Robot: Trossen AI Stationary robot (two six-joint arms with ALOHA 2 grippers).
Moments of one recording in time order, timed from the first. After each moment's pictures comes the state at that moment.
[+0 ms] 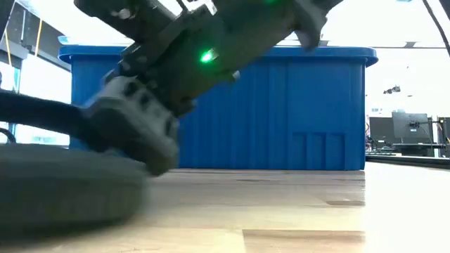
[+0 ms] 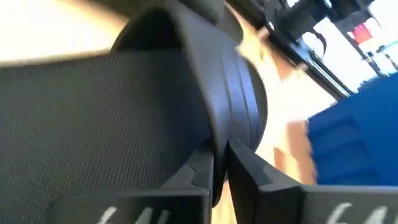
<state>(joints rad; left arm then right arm) -0.03 1.80 2.16 -1.57 -0.63 0.25 0.42 2.36 1.62 0.15 0.56 -0.37</state>
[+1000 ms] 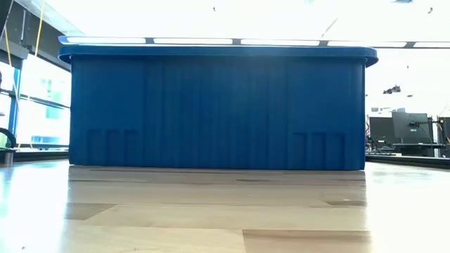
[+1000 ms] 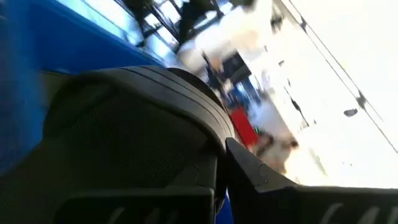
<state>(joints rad) -0.03 1.77 2.16 -1.46 -0.70 0.30 0.55 1.65 1.62 -0.64 1.51 -0.29</state>
